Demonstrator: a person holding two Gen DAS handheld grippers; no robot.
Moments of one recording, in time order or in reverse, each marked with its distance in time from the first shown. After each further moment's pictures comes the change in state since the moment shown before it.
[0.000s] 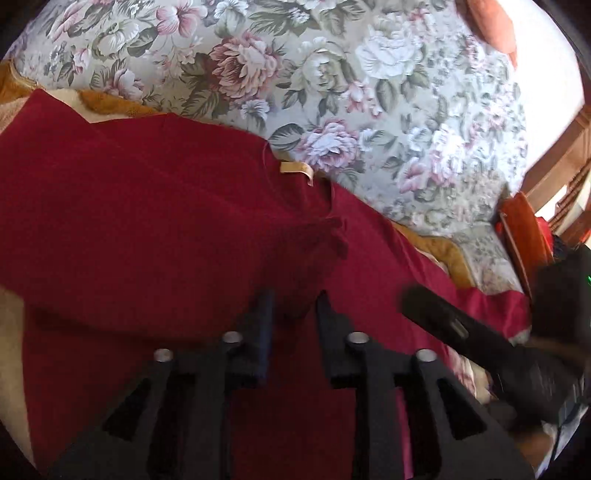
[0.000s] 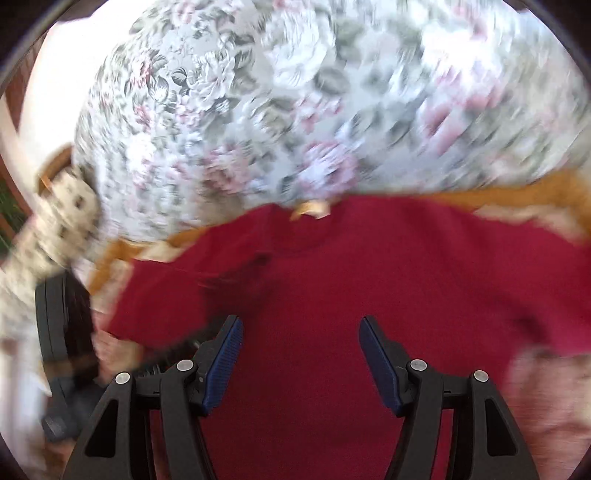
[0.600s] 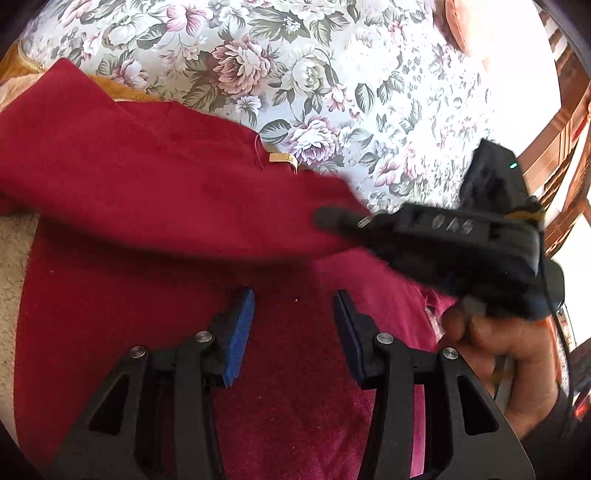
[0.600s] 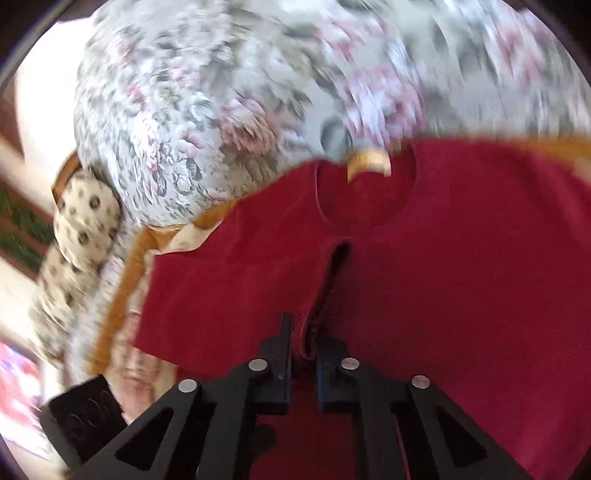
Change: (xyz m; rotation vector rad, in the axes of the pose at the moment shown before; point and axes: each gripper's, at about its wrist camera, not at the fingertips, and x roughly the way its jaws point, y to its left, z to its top) left arm -0.016 0.022 -0.032 -0.013 -0.042 -0.106; right arm 0.057 0.023 0.031 0.000 0.140 0.067
